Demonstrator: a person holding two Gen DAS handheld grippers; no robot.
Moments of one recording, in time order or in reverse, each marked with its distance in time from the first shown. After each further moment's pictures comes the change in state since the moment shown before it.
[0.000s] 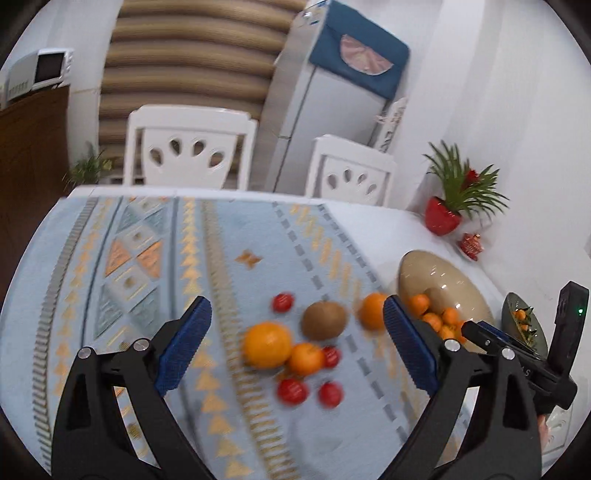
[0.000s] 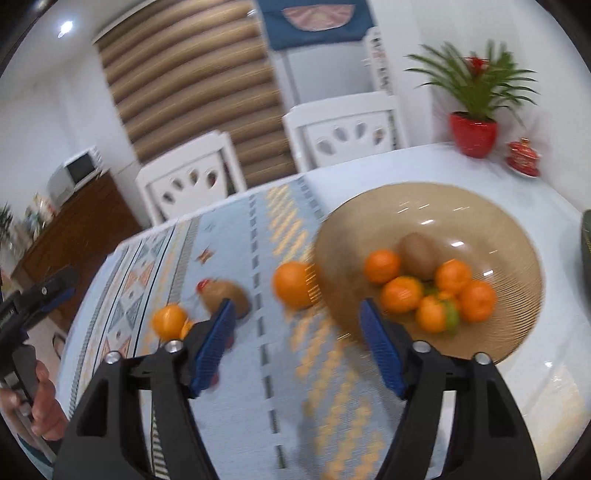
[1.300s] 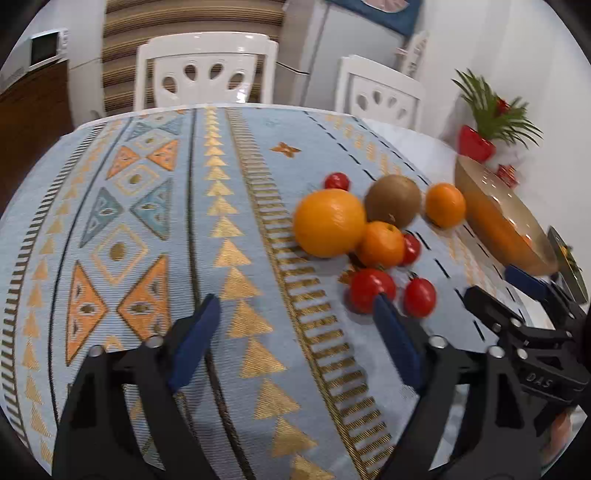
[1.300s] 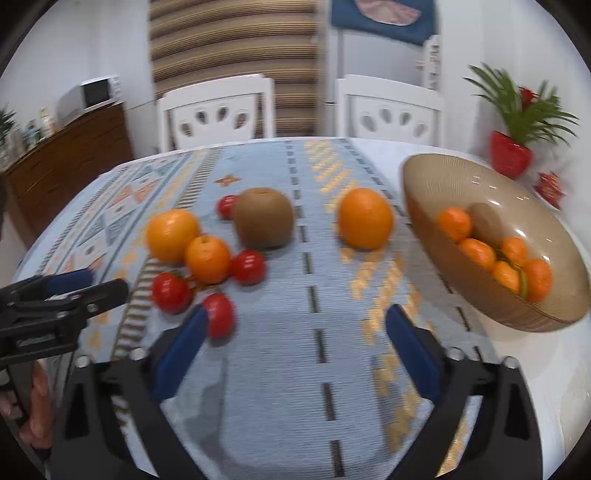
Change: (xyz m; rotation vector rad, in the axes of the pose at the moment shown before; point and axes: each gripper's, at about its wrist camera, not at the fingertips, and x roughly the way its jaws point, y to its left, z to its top) left arm 0.062 0.034 -0.091 0.074 0.197 0.050; right arm 0.066 0.068 -0.076 -0.244 0.038 -0.062
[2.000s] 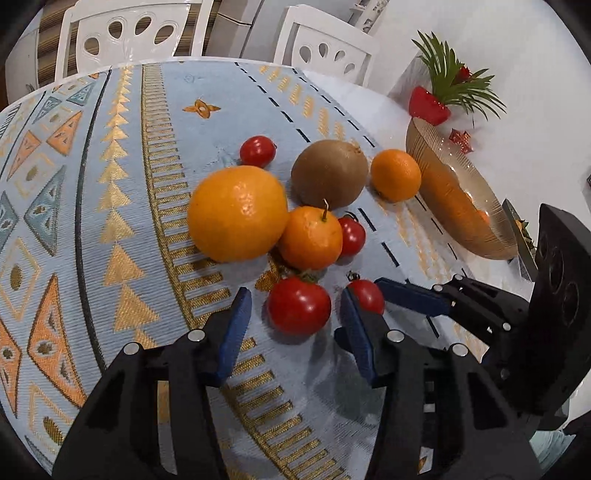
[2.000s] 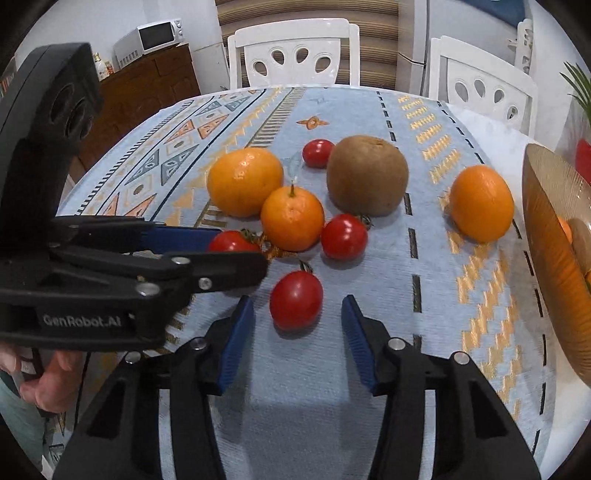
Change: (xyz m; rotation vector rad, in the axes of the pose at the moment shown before) left arm 0.049 -0.018 0.025 0.020 0.197 -0.241; right arm 0.046 0.037 0.011 -0.155 0.218 0.221
